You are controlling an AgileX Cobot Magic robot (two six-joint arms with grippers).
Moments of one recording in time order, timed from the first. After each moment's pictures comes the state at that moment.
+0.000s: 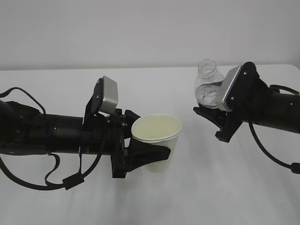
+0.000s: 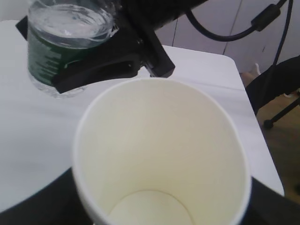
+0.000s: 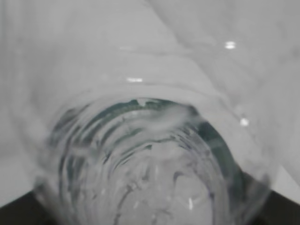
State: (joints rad) left arm -0.46 1.97 -0.82 1.15 -1.09 -0.60; right arm 0.14 1.76 -0.69 -0.81 -0.68 -0.18
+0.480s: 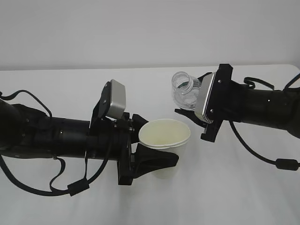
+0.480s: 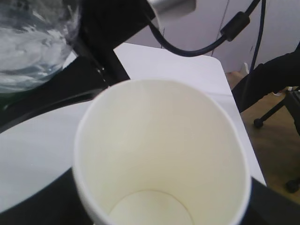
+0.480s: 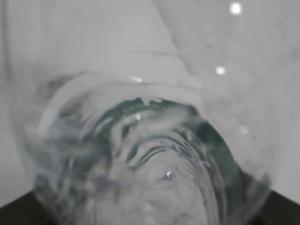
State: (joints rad) left arm -0.51 1.97 -0.82 1.14 -1.09 -0.60; right arm 0.22 1.82 -0.78 -0.87 -0.71 -0.35
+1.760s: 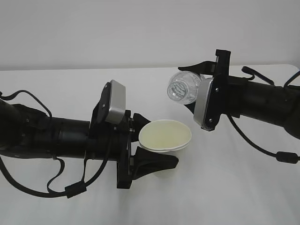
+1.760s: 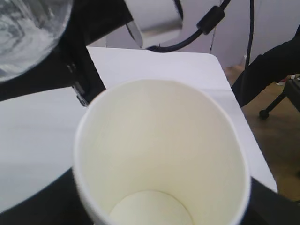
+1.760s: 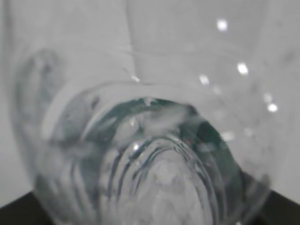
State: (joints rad) left arm -0.51 1.97 -0.82 1.15 -1.10 -0.51; right arm 0.23 1.82 -0.78 -0.76 -0.84 -0.76
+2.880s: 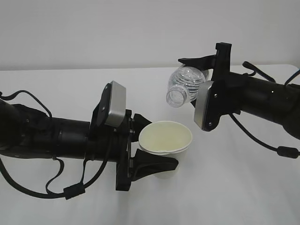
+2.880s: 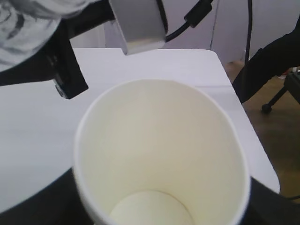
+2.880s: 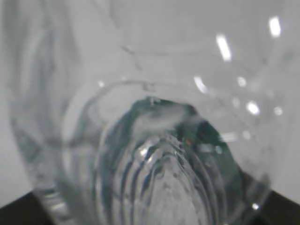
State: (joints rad) left arm -0.51 1.97 -0.82 1.16 -1.10 -0.47; right arm 0.23 1.82 -0.78 -0.69 -0.90 -1.00
